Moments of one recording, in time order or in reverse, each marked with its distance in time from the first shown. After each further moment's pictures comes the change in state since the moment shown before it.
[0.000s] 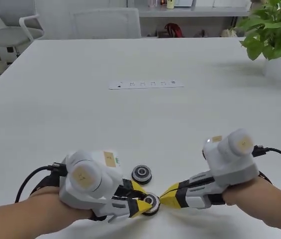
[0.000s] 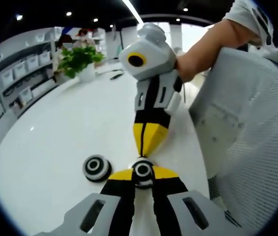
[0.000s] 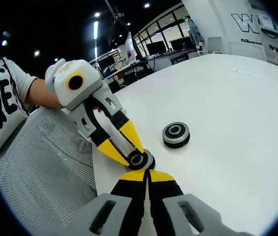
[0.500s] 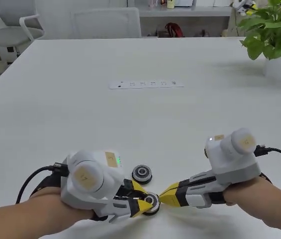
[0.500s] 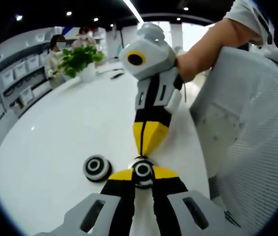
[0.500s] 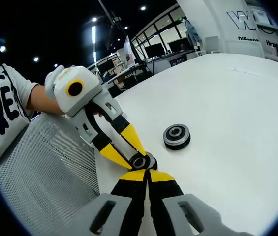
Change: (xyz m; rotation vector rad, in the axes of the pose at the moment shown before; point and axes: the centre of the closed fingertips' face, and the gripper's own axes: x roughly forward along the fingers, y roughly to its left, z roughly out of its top) left arm 0.000 0.000 0.000 0.002 0.009 0.008; right arm -0.001 0.003 0.004 0.036 -0.028 0.018
